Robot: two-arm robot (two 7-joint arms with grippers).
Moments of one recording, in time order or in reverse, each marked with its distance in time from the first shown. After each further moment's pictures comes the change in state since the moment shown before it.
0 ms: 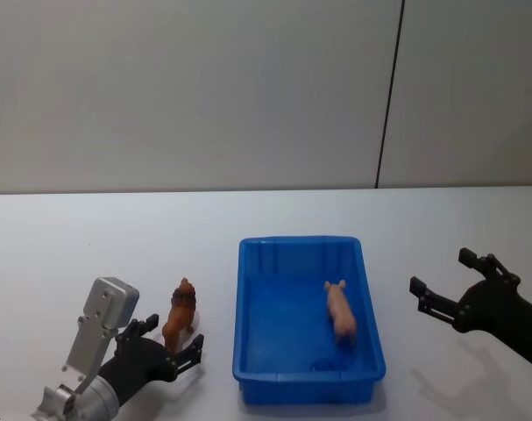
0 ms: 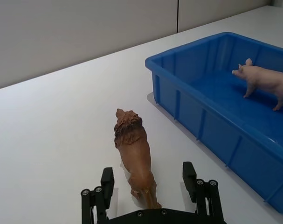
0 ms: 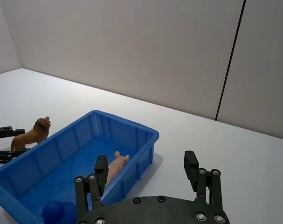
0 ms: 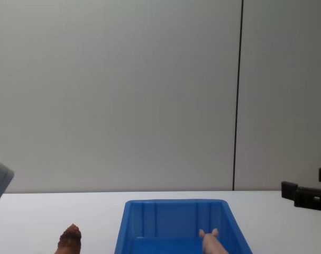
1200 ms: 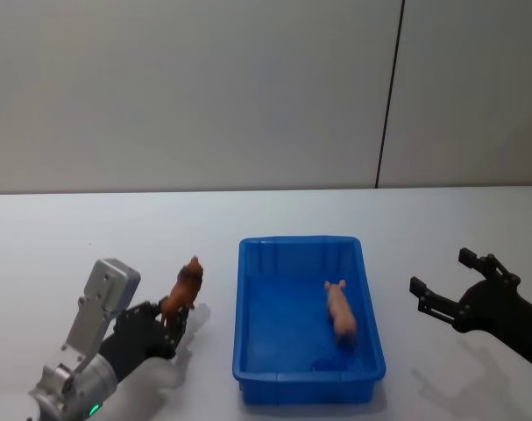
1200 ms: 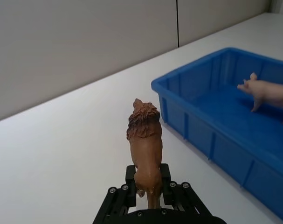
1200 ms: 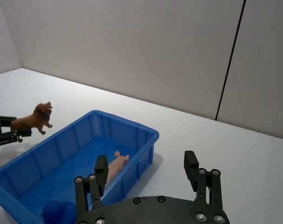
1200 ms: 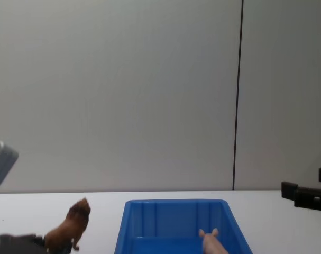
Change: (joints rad) left arm -0.049 -0.017 -0.021 0.033 0.069 -0.033 -0.041; right arm 0.000 0.000 0.000 0.000 0.000 0.000 0.000
